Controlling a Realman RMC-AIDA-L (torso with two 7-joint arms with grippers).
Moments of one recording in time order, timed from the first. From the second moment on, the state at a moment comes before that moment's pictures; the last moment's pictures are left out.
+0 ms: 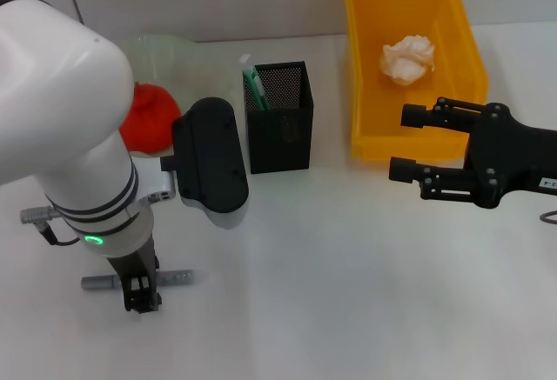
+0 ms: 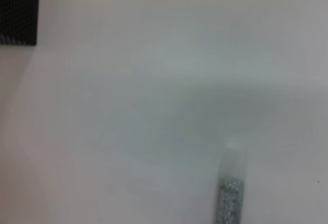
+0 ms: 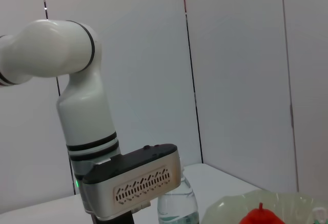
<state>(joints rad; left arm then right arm) -0.75 -2.08 1.89 1.23 2.72 1.56 -2.36 0.31 2.08 -0.81 -0.91 -1.67 -1.73 1.34</state>
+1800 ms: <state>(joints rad) -0.76 -2.08 1.89 1.21 2.72 1.55 -2.39 0.31 2.08 -0.81 -0.91 -1.67 -1.73 1.34</state>
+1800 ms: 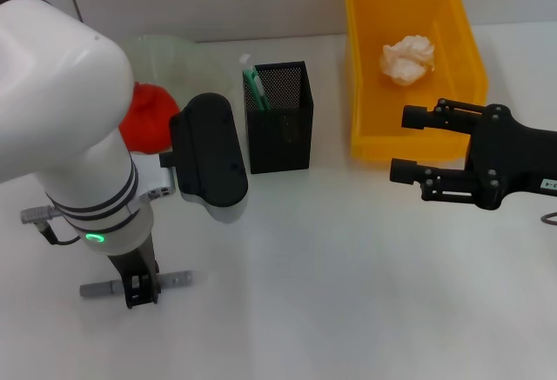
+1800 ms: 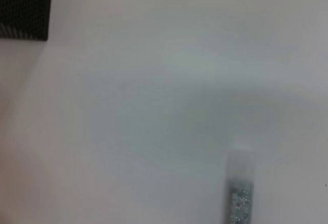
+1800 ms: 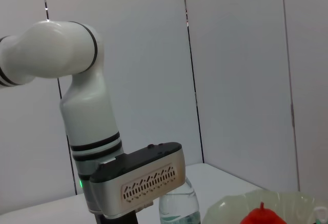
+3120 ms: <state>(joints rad) -0.77 -2.08 1.89 1.20 2.70 1.56 -2.39 0.31 2.08 -0.81 -0.91 -1.67 -1.73 1.34</state>
